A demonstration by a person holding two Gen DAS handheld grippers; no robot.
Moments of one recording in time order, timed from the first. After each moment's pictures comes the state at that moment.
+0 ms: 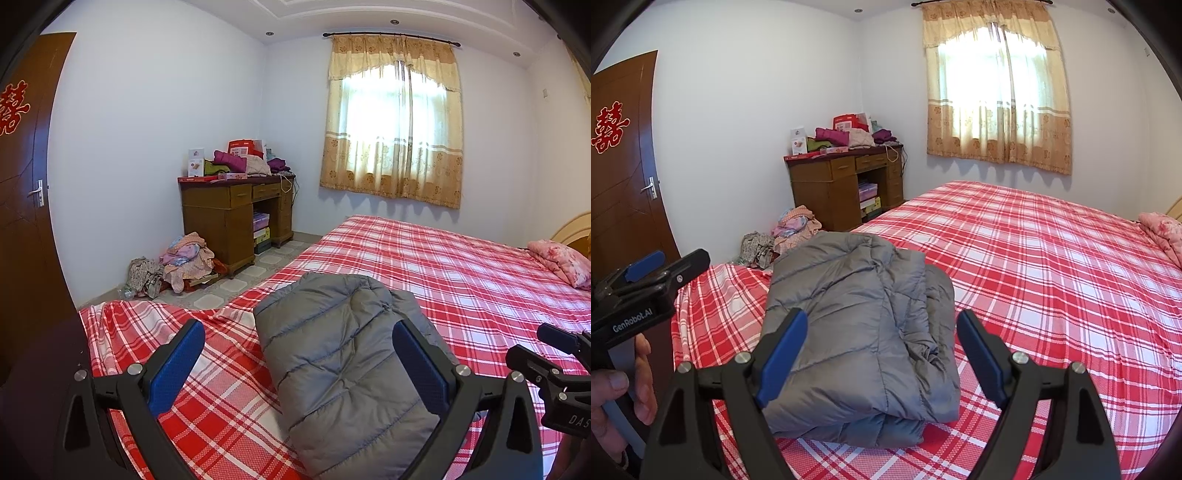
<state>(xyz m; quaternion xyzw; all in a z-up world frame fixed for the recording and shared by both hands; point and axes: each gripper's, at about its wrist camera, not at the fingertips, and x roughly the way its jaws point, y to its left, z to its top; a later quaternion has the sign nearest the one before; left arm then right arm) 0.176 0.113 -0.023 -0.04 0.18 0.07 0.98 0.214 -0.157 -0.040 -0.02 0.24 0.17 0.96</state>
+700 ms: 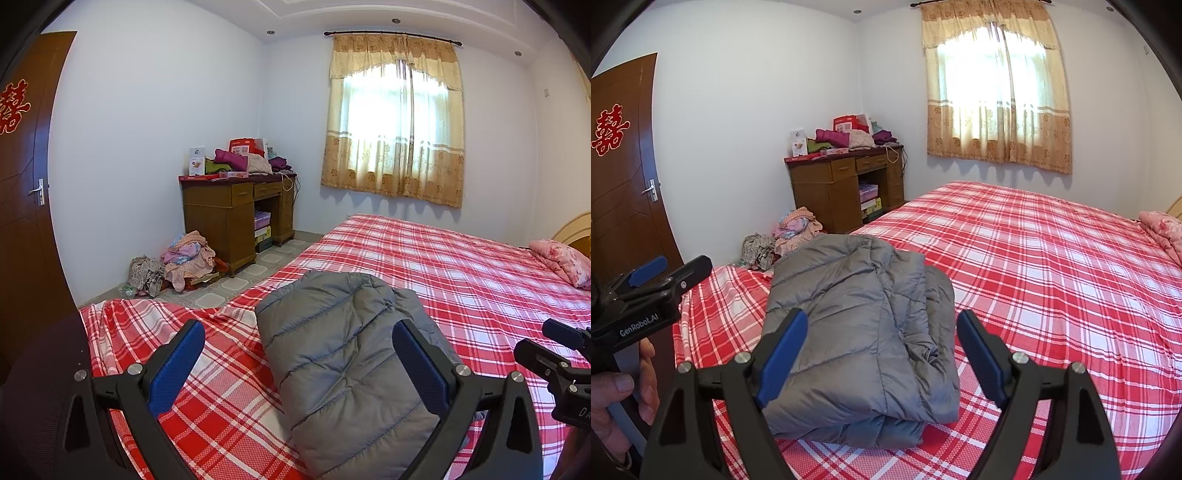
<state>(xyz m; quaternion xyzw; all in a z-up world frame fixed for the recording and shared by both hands) 0.176 0.115 -0.025 -0.04 0.18 0.07 0.98 0.215 -0.157 -0.040 -0.01 0.24 0.17 0.96</state>
